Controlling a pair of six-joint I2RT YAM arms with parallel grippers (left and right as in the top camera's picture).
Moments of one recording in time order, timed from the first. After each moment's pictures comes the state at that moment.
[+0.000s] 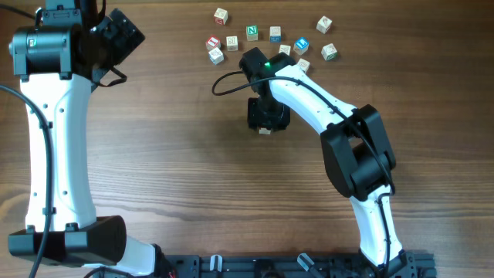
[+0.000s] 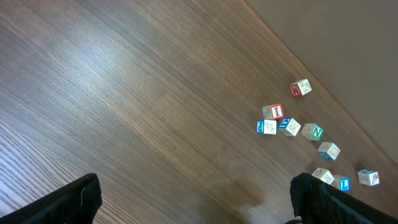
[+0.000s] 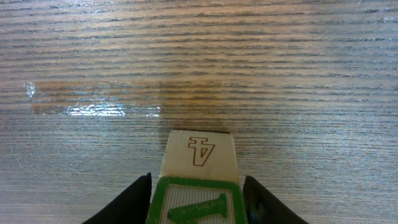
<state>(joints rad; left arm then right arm) 0.03 1.68 1.99 -1.30 -0.12 -0.71 0.56 2.27 1.81 -1.15 -0.10 0.58</state>
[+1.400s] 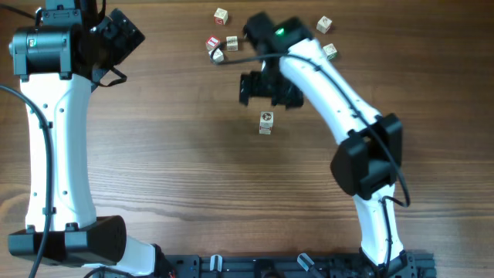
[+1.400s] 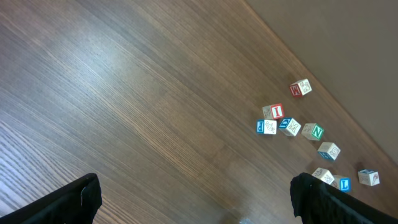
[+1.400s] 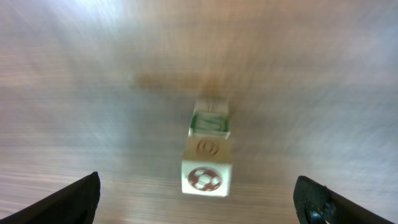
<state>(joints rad) 0.03 1.68 1.99 -1.30 -0.12 -0.71 0.50 2.26 2.21 -1.45 -0.11 0.53</state>
